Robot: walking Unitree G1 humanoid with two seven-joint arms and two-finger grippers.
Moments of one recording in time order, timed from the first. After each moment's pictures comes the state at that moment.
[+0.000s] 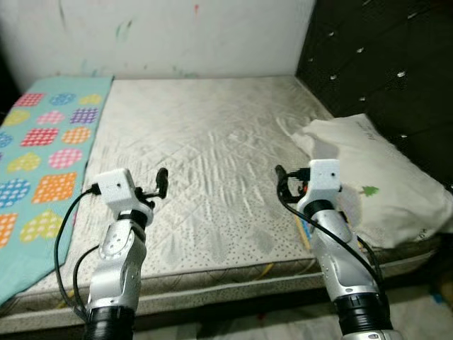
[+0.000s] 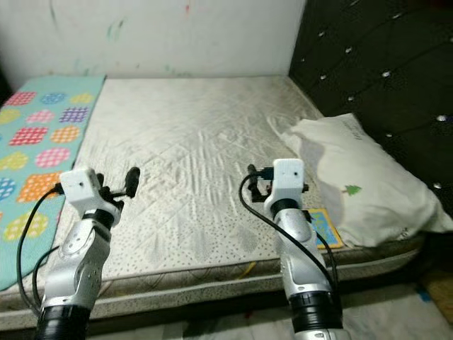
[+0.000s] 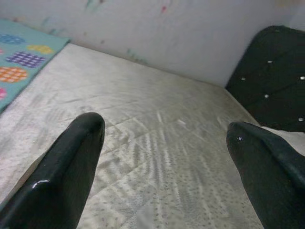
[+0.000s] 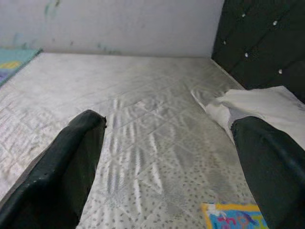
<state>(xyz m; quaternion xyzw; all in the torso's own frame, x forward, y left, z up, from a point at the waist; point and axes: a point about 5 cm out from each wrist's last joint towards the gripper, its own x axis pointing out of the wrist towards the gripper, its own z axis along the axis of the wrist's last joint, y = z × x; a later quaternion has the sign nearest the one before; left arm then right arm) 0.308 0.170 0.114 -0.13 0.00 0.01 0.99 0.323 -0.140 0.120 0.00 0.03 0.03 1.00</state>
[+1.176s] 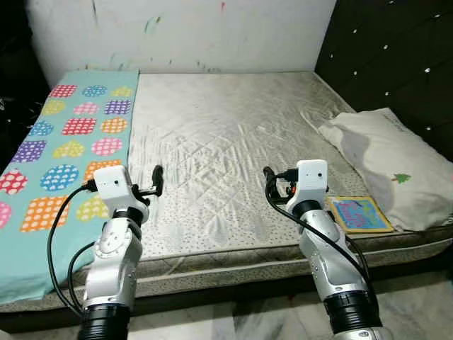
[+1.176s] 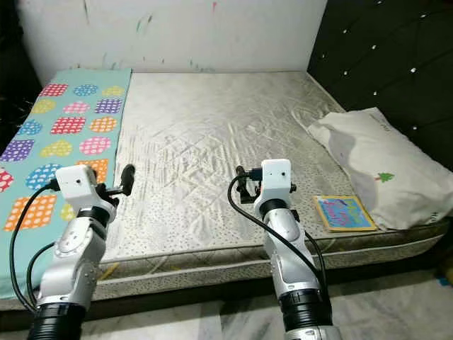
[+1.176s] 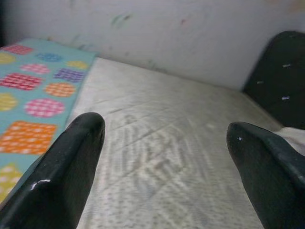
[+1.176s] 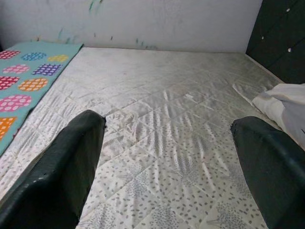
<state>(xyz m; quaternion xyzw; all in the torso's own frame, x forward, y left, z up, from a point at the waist) 0.308 0.174 0.117 -0.12 -0.01 0.00 0.99 0.326 -0.126 0.120 0.00 0.03 0.05 1.00</state>
